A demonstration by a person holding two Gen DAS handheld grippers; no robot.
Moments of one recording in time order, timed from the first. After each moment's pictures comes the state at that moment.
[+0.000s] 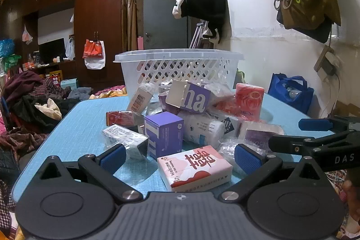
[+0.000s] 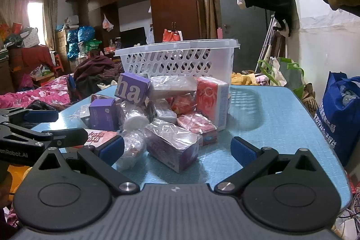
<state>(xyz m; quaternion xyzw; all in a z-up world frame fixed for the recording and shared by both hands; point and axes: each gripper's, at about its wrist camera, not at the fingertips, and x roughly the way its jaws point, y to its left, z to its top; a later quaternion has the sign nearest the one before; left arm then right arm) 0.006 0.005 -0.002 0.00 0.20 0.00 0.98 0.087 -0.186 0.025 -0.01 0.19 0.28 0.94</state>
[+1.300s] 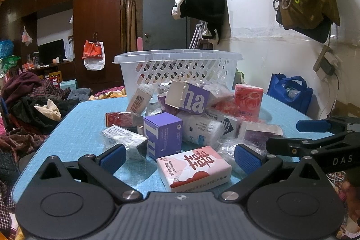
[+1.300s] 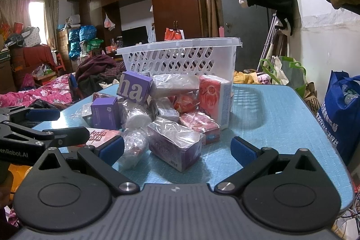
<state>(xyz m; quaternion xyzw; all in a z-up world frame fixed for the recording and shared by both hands) 0.006 0.003 -0.002 0.01 0.19 0.00 0.98 0.083 -0.183 0.024 -0.01 0.20 0.29 0.94</state>
